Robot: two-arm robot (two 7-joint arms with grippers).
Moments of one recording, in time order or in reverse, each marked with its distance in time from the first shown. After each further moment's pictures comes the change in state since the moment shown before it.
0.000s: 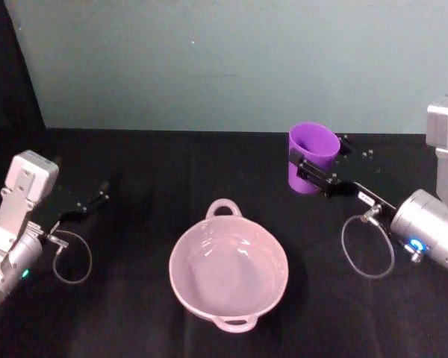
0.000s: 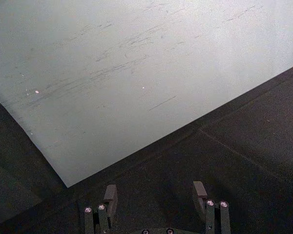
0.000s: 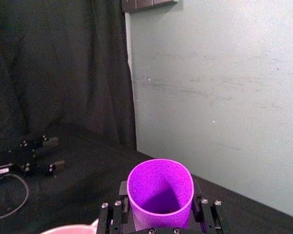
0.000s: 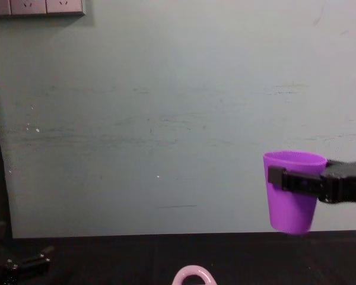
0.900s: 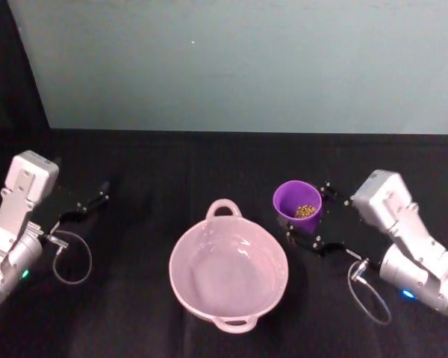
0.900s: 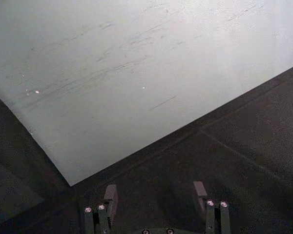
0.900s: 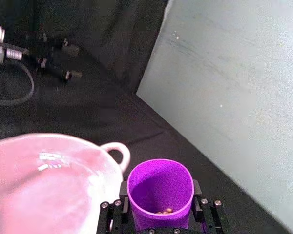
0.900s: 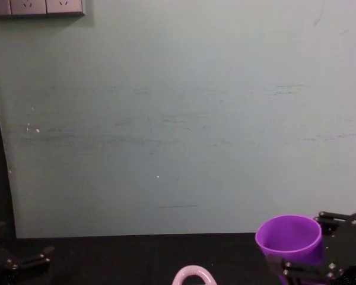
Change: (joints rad) left arm 0.000 0.000 0.000 0.000 0.000 0.000 0.000; right arm -0.066 0.099 -0.114 -0.057 -0.372 -0.065 -0.070
